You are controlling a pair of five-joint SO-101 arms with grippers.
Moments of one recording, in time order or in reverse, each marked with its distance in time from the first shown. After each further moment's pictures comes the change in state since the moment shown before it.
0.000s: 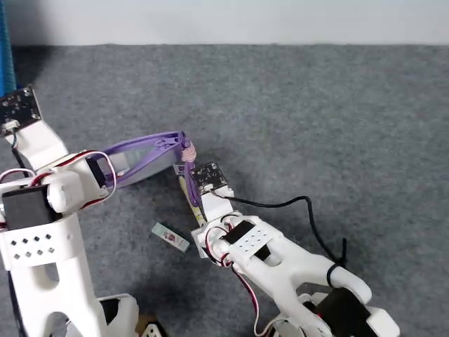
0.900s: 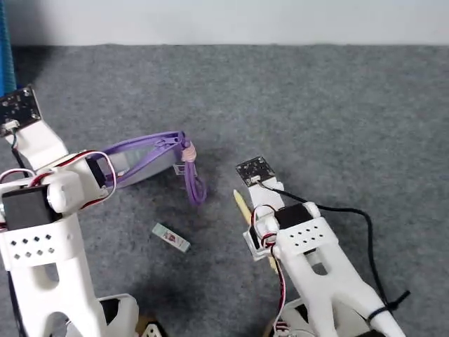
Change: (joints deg) left arm 0.0 0.0 0.0 0.0 0.0; right arm 20.6 -20.0 -1.0 34.4 19.7
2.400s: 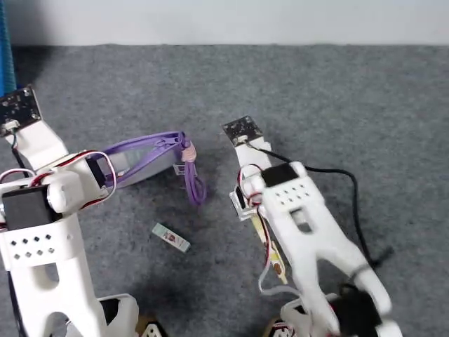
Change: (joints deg) left arm 0.0 0.0 0.0 0.0 0.0; right arm -0.3 15.0 -23.0 0.8 0.1
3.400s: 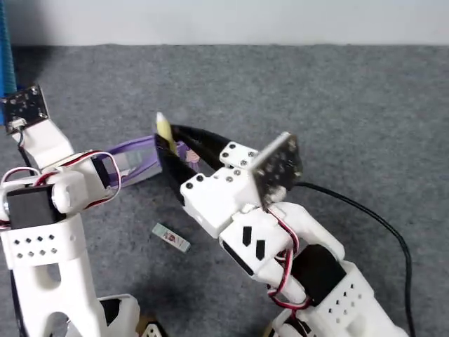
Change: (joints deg) left arm 2.0 0.0 0.0 0.0 0.0; right arm -23.0 -38.7 0.0 -38.9 -6.7
